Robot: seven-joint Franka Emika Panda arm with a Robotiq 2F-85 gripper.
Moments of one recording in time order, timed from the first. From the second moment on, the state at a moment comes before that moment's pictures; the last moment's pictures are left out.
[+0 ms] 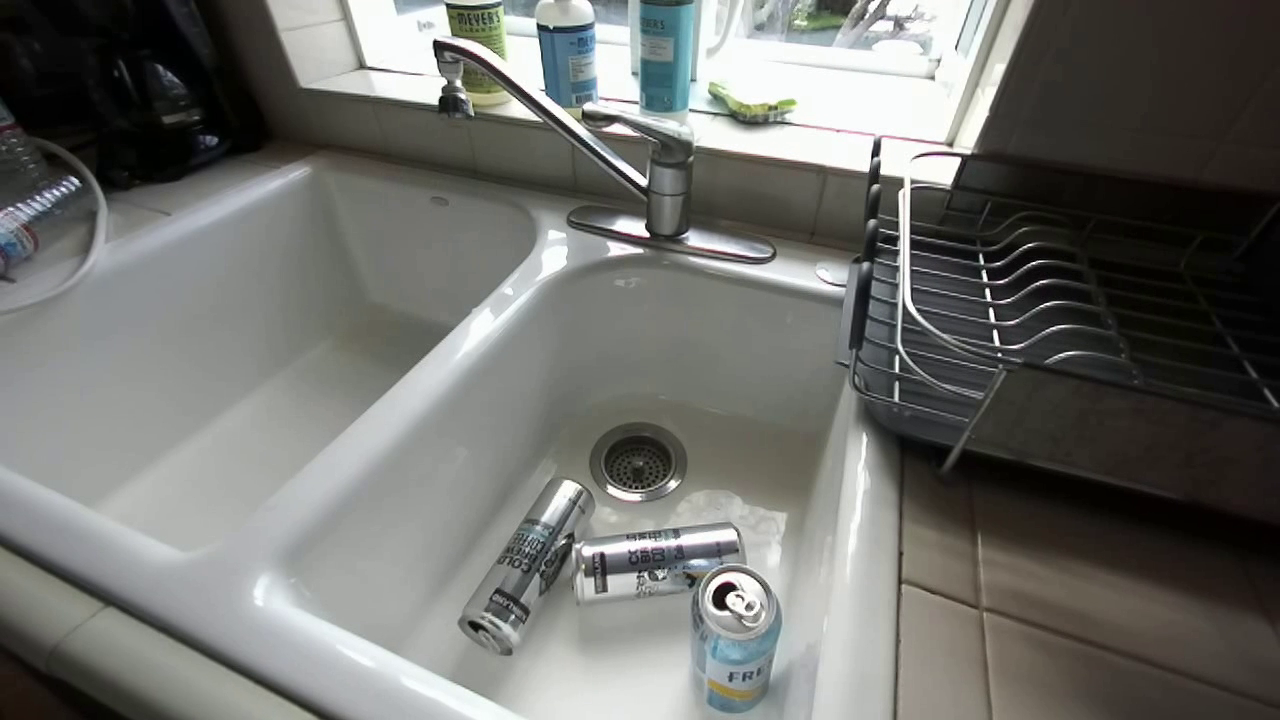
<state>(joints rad) 0.05 -0.20 0.23 -1.82 -0.17 1.89 0.23</state>
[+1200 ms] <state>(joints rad) 0.05 0.12 0.10 -1.63 0.02 2.31 -0.18</state>
